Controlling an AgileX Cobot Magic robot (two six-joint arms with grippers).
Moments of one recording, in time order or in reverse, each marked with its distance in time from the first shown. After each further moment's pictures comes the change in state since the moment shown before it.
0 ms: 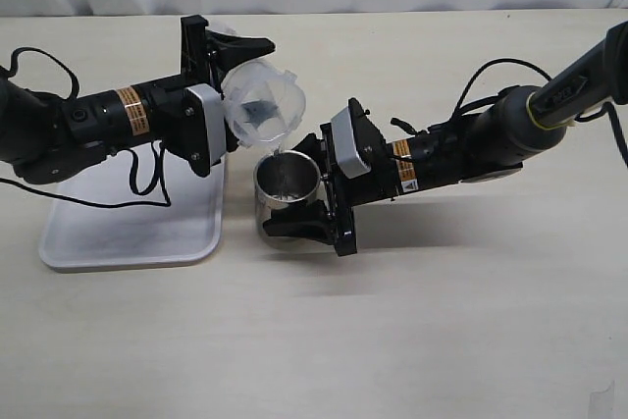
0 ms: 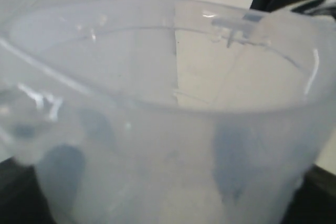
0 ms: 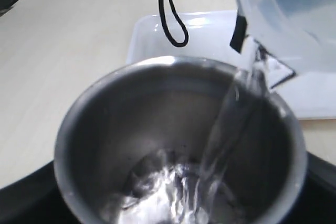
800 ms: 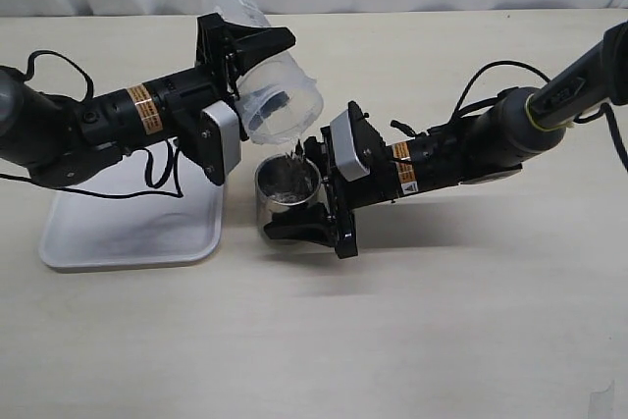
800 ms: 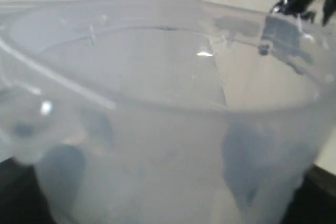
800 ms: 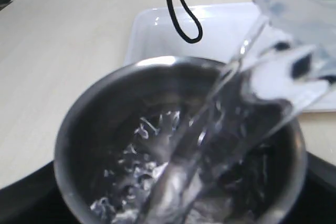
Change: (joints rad) left arm -0.048 0.000 0.000 -0.053 -0.092 0.257; right arm 0.000 0.006 0.000 -0.004 0.008 0.000
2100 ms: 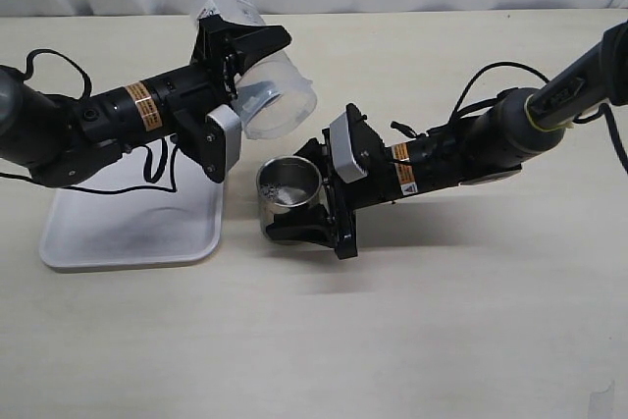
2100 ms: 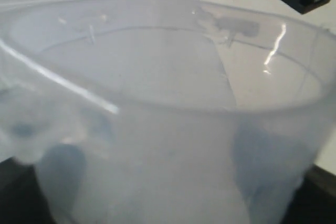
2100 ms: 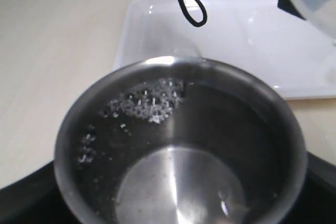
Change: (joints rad) left arm 0.000 -0.001 0.000 -0.057 0.038 0.128; right arm 0.000 0.002 0.000 0.000 0.033 0.000
